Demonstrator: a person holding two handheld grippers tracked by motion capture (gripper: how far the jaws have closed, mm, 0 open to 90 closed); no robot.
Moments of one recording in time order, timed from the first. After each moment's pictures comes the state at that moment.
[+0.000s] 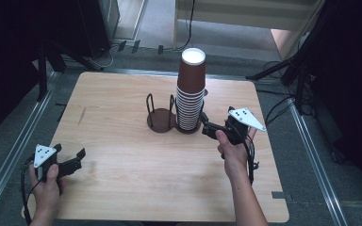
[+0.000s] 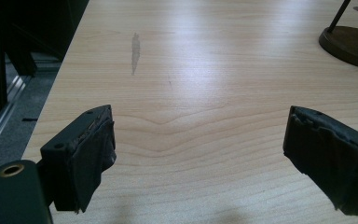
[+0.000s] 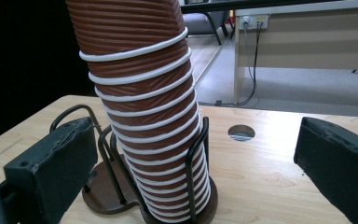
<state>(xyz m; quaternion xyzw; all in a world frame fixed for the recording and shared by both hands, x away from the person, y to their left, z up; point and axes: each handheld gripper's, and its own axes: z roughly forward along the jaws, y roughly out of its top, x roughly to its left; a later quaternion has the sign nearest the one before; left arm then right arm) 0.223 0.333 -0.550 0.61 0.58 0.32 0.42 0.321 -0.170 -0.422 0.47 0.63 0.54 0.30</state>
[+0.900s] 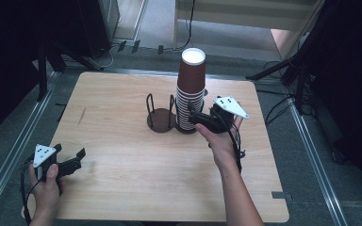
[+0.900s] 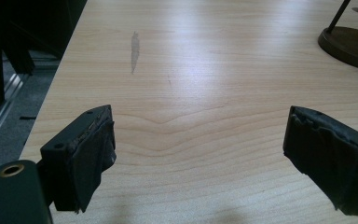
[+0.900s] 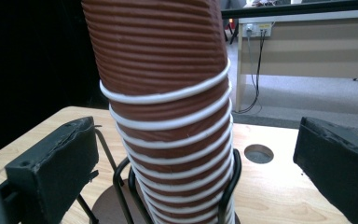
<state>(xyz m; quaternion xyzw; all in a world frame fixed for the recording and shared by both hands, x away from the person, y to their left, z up) 0.224 0.334 -0.550 0.61 0.58 0.32 0.42 0.346 -0.131 -0.409 0.46 0.63 0.55 0.31</state>
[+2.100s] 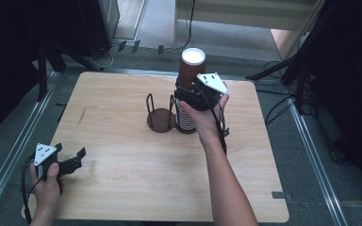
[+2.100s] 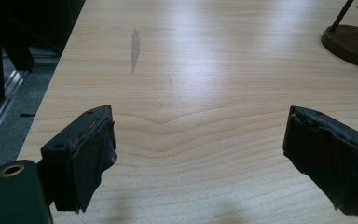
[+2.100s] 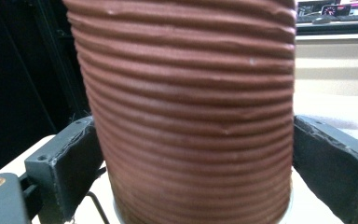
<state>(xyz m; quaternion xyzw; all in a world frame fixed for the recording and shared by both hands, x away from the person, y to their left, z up) 0.227 0.334 -0.551 0.61 0.59 0.31 0.42 0.390 -0.084 -0.379 0.47 0.61 0.54 0.34</state>
